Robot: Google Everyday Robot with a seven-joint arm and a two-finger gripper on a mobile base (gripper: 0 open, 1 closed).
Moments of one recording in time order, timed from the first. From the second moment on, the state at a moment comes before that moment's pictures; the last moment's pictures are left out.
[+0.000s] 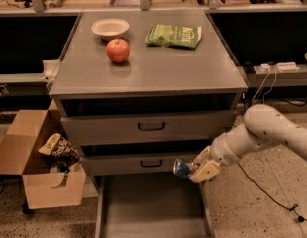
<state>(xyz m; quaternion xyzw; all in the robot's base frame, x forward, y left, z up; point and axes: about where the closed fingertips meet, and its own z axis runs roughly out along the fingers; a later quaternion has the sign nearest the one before) 0.508 -0.174 0.595 -0.52 0.79 0.26 0.19</state>
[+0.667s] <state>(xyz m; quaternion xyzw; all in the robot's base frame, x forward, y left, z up) 0.496 -0.173 0.556 -0.51 0.80 0.28 0.17</state>
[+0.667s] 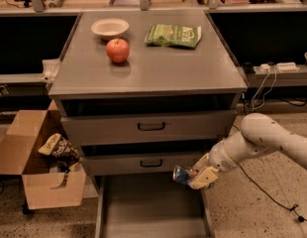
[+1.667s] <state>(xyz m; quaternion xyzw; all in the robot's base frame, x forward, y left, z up) 0.424 -0.160 0.384 -0.49 0.80 0.33 0.09</state>
